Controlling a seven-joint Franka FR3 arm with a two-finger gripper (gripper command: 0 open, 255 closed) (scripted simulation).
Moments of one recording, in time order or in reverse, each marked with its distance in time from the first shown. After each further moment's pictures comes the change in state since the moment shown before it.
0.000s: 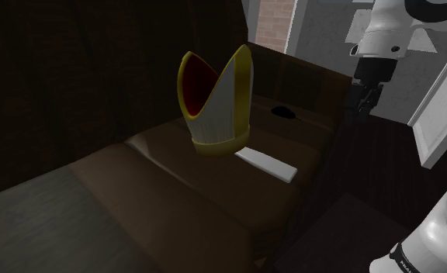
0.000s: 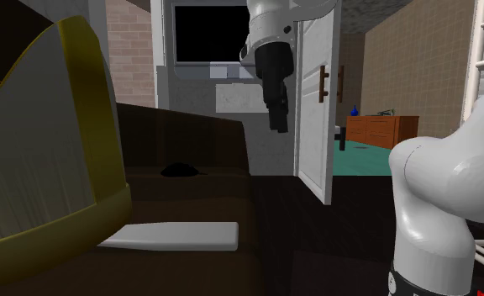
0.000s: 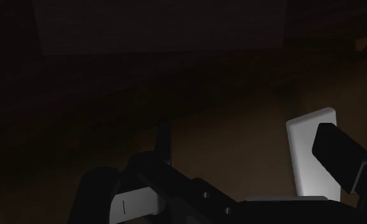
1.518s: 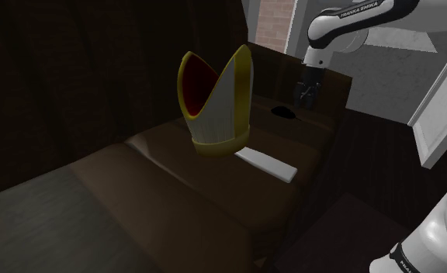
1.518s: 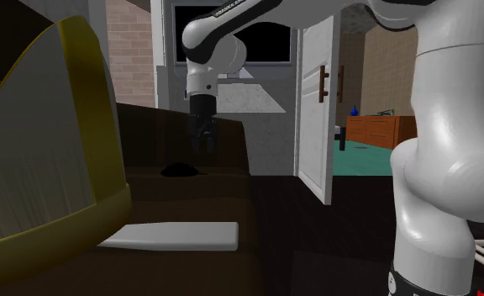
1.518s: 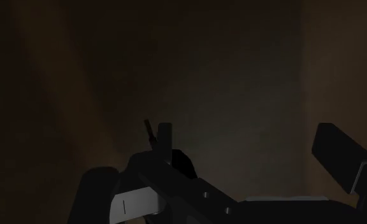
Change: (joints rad) arm -0.032 0.763 -0.219 0.471 0.032 0.313 -0.332
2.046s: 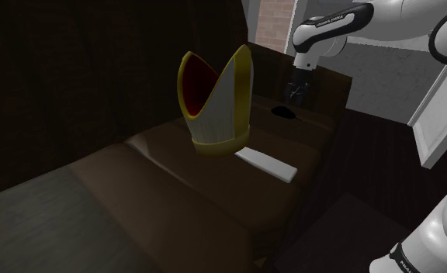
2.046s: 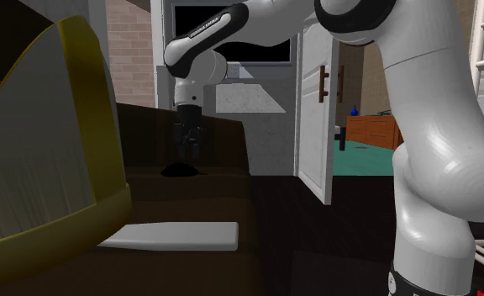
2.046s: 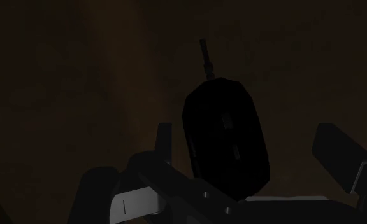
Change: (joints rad) arm -0.043 0.253 -0.022 0.248 0.081 -0.002 -0.094
